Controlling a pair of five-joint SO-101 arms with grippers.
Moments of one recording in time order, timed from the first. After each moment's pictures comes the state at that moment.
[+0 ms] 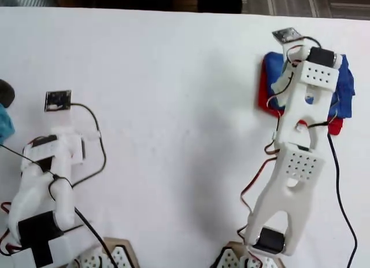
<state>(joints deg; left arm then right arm) -28.1 -12.6 54.4 38.6 -10.2 12.7 49.9 -59.6 98.9 35.1</state>
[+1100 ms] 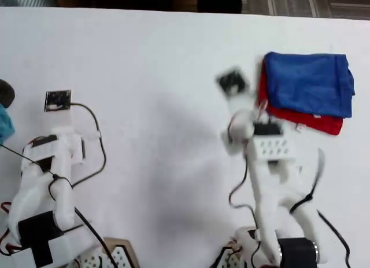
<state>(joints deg) -28.1 -12.6 54.4 38.5 -10.2 -7.6 -23.7 53.4 48.1 24.7</state>
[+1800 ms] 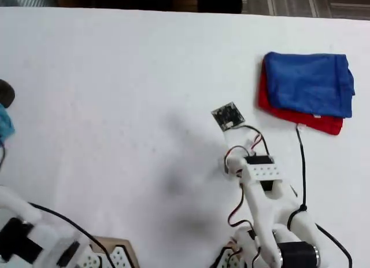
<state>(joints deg) -69.4 -4.2 16.3 45.1 -38.5 -7.8 -24.9 68.0 32.4 24.7</state>
